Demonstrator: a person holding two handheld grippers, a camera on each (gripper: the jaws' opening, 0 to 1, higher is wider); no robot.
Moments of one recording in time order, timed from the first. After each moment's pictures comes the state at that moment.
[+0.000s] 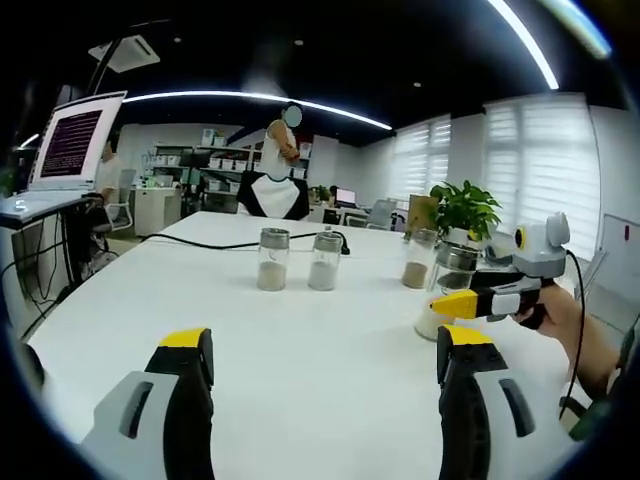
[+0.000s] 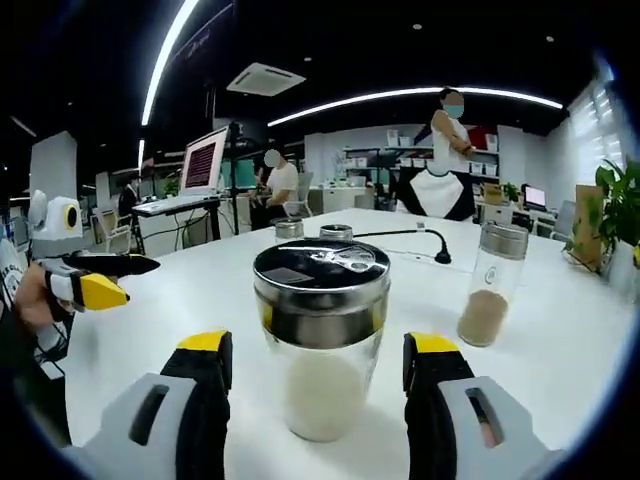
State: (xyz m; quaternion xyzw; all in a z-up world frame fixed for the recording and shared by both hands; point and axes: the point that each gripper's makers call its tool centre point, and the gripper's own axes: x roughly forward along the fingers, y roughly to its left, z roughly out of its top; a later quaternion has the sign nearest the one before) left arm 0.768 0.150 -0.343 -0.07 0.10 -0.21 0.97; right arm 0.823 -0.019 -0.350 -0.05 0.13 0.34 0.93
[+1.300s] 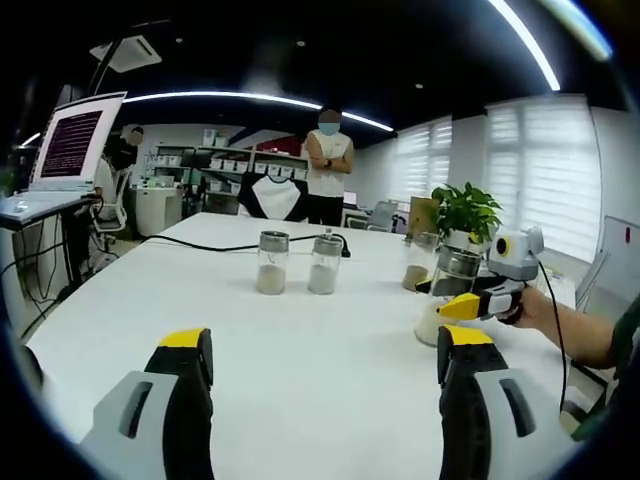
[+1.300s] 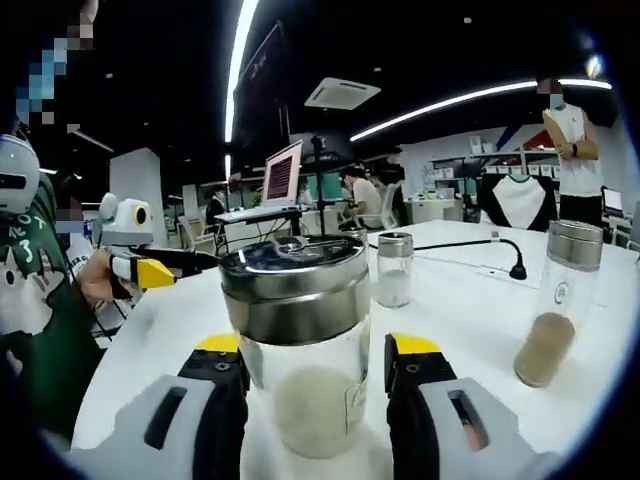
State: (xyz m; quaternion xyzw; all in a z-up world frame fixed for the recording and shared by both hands) left arm 0.771 0.145 -0.338 -0.07 0.10 -0.20 0.97; right arm 0.815 -0.002 -0.356 -0.02 0.10 0.53 0.84
